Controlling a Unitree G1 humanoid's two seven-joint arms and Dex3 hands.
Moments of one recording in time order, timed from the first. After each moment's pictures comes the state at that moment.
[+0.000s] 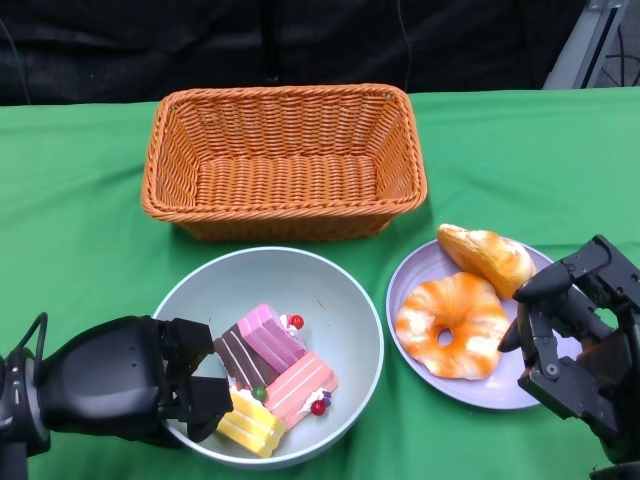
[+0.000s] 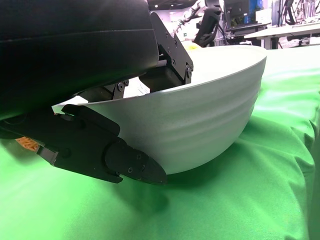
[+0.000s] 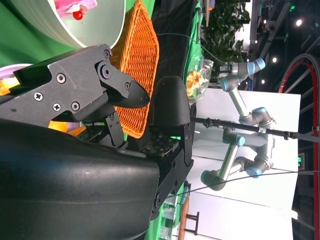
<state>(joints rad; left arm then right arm) -0.77 0.61 -1.14 1.06 1.38 -0.99 1.35 0.24 0.08 0.05 -0.31 0.06 -0.25 0.00</state>
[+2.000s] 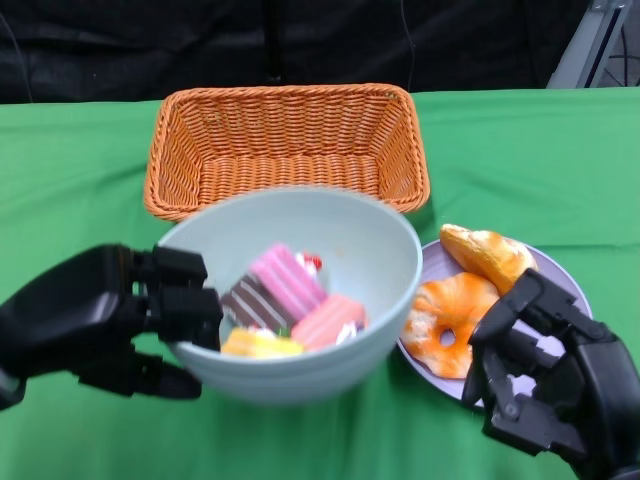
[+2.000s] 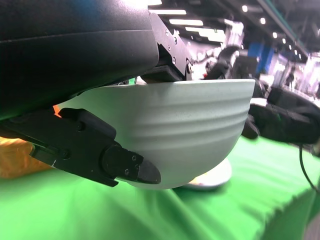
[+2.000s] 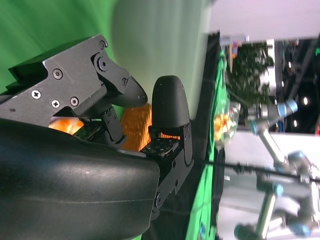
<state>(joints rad) -0.53 0.68 -0.42 0.74 0.46 -1.46 0.18 0.27 0.03 0.11 -0.33 0.11 -0.11 0.15</state>
